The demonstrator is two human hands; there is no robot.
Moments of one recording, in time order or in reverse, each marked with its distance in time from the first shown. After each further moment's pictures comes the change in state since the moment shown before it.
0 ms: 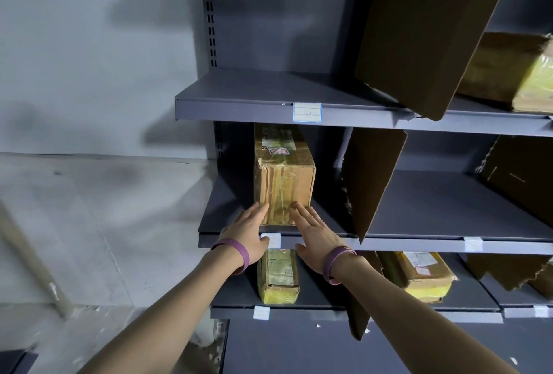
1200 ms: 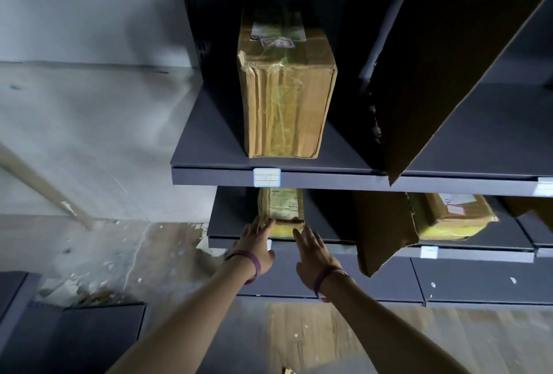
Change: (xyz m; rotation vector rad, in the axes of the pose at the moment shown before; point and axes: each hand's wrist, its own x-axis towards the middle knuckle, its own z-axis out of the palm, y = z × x) left_hand 0.003 -0.068 0.211 0.007 -0.379 -0.228; right_hand -0.023 0.057 0.199 0.162 -0.394 0.218
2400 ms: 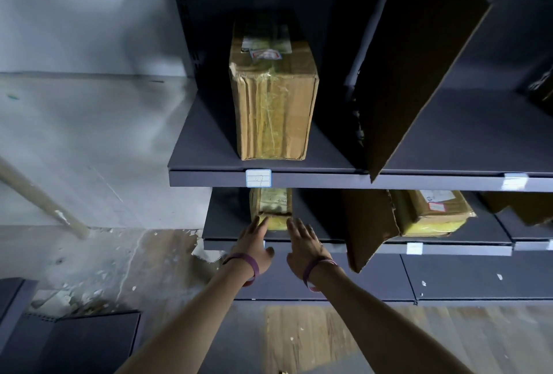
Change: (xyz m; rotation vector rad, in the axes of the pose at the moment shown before) left_hand -0.028 0.025 -0.014 -0.178 0.088 0.044; right_hand -0.022 -0.020 -0.029 0.055 0.025 0.048
